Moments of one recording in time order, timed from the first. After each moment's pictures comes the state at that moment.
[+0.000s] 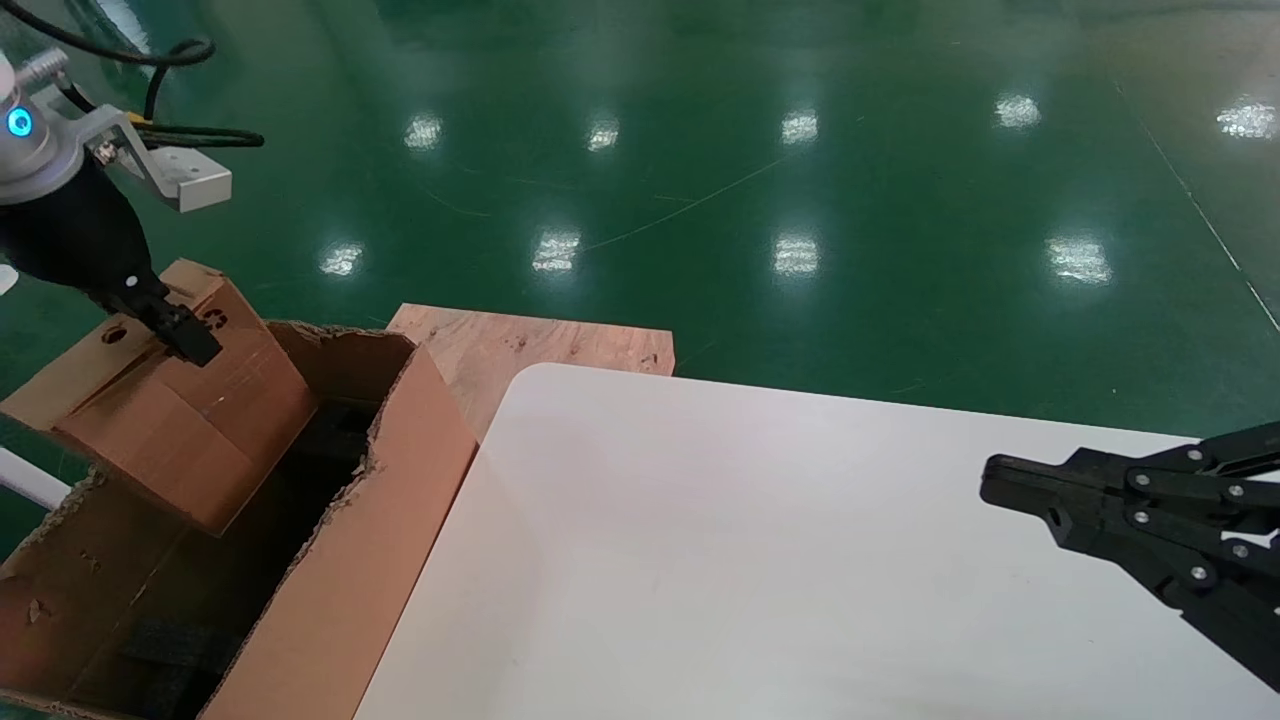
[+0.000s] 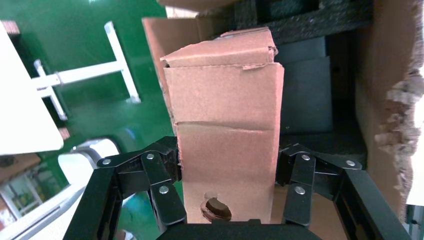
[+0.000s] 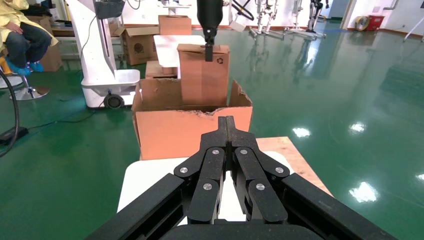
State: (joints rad) left arm -2.31 0.99 1.85 -0.28 1.74 1.52 -0.99; right arm 1.08 -0.61 -0.29 1.28 -0.72 -1.49 0.18
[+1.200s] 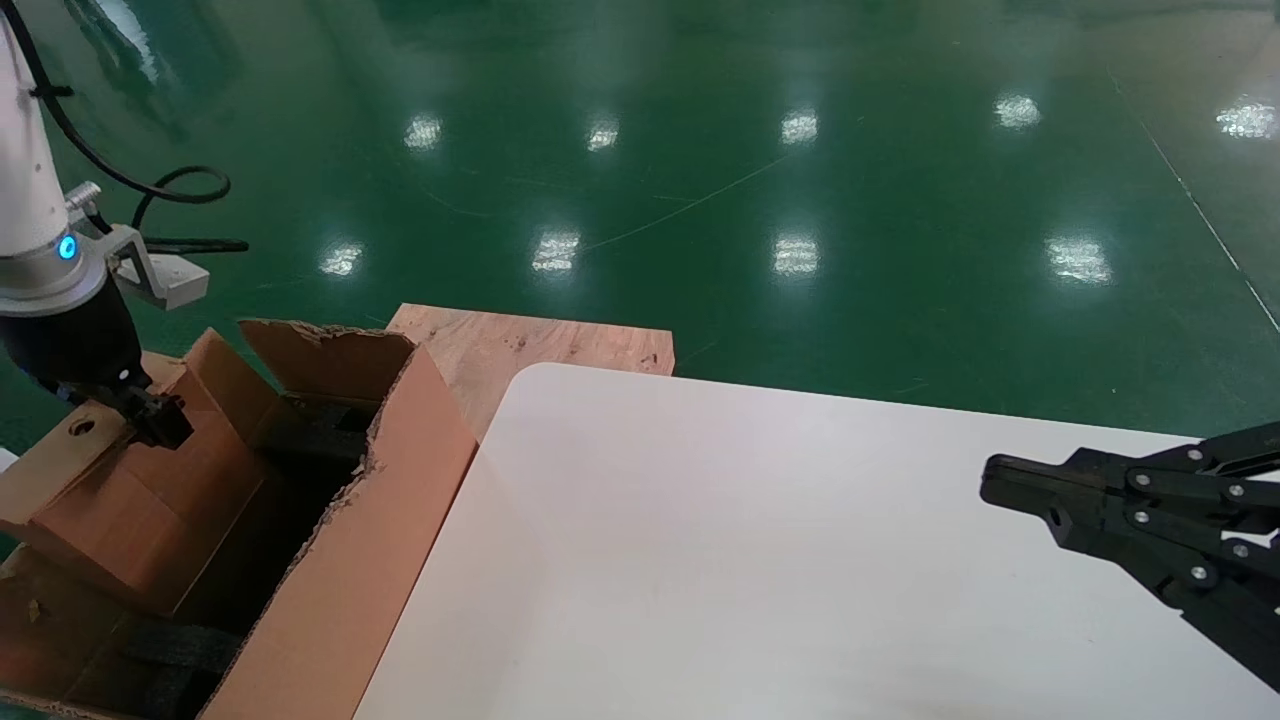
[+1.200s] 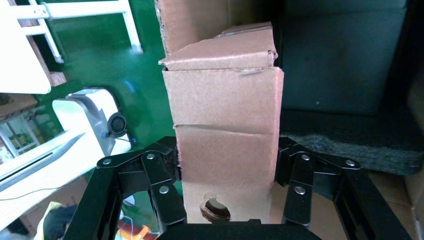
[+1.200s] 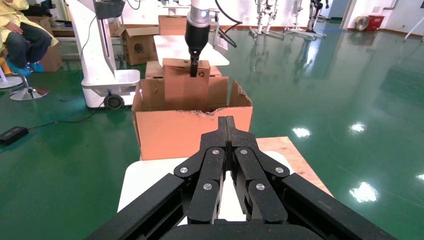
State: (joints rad) left arm -2.10 1.03 1.87 -0.04 1.76 1.42 -0.99; right arm 1.08 -0.61 -0.29 1.28 -0.72 -1.49 0.18
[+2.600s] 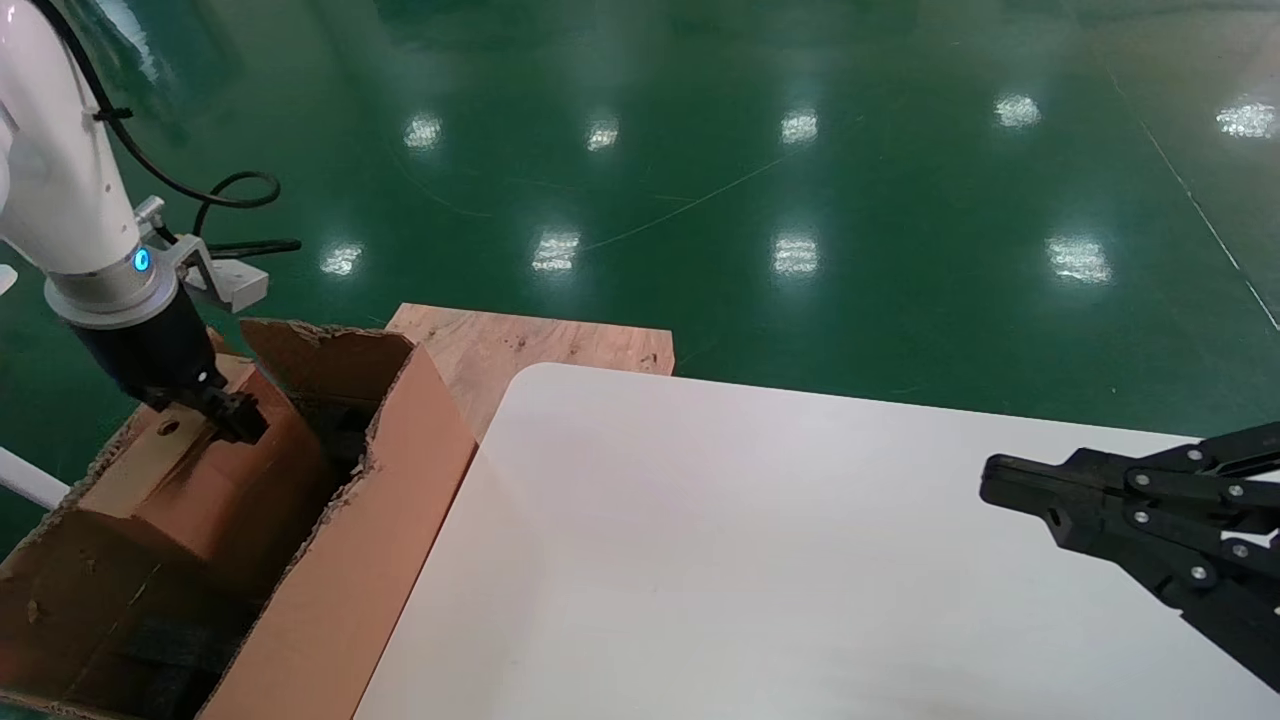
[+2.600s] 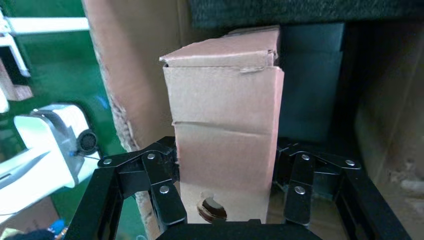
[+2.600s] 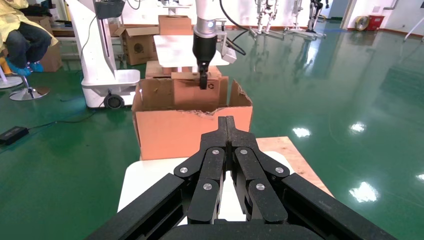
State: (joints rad) left arm -2.03 1.06 1.83 -0.01 1.70 1.37 -1.05; right arm 1.08 -0.61 -0.30 1.28 -0.72 -1.49 0.18
